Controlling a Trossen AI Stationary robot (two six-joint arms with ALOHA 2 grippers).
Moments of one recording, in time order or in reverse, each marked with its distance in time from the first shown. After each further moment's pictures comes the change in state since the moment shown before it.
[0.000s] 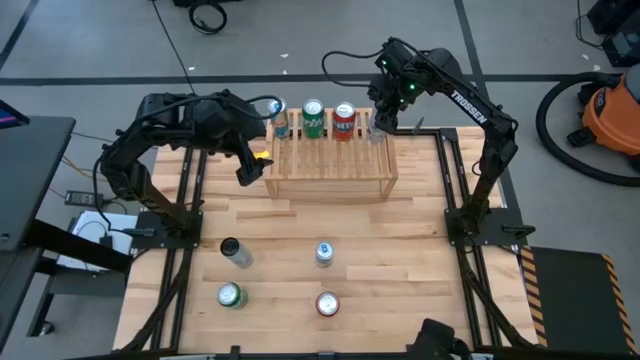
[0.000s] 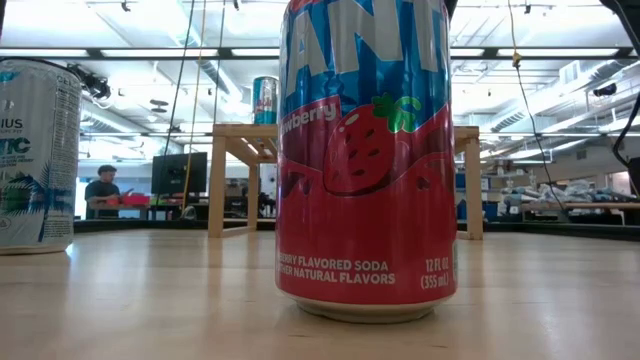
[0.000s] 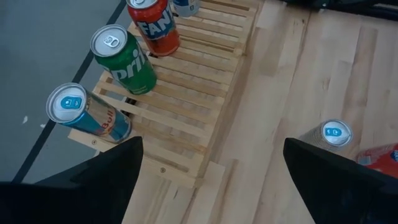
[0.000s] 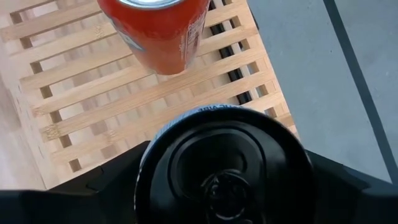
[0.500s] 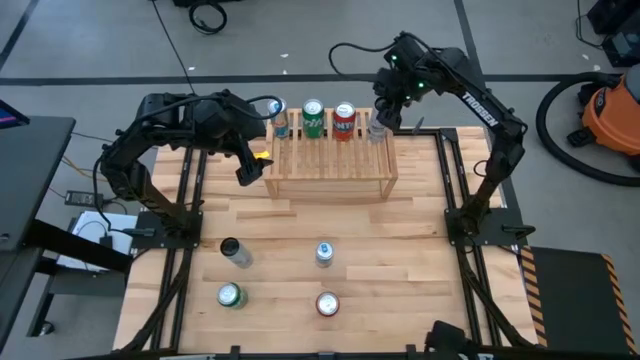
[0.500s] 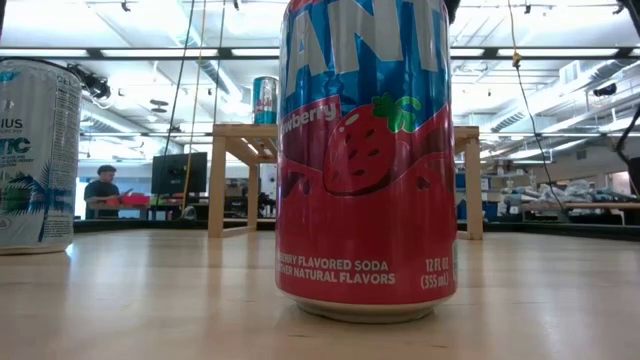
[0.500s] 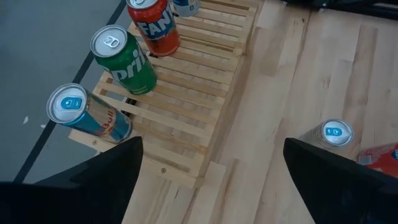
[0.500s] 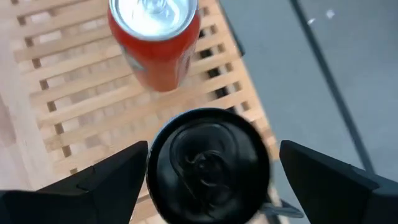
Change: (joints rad) left arm 0.000 0.000 0.000 0.000 0.000 0.004; right arm 0.001 -0.059 -0.001 0.049 0.009 -0.011
